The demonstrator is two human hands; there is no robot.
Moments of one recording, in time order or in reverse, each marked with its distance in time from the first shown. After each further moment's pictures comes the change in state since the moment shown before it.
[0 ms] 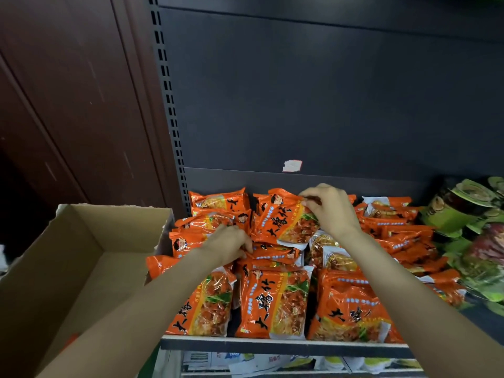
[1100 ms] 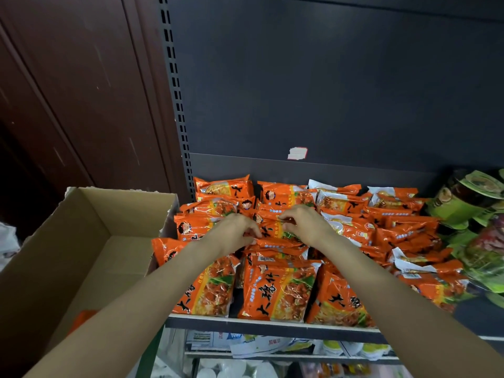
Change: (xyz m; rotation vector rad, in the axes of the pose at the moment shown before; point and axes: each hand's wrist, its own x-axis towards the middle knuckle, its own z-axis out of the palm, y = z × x) left_hand -0.018 0.009 0.002 -0.304 0.114 -0.023; right_hand -0.017 0.003 0.060 -0.128 -0.446 -0.066
